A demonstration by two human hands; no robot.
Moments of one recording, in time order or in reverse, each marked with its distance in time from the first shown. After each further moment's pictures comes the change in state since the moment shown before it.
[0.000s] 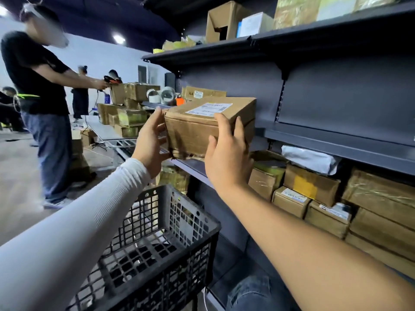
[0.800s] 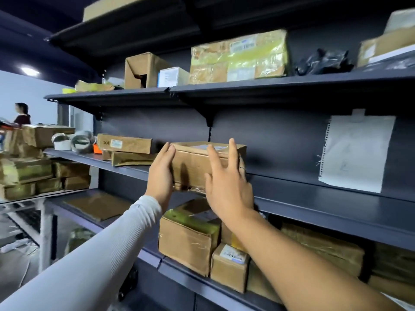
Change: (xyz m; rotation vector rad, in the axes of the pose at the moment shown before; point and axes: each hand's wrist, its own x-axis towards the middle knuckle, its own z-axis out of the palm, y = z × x) left_hand 0.120 -0.050 0.208 -0.171 -0.252 0.090; right_hand 0.136 0.140 -0.058 -0.487 -0.001 0.001
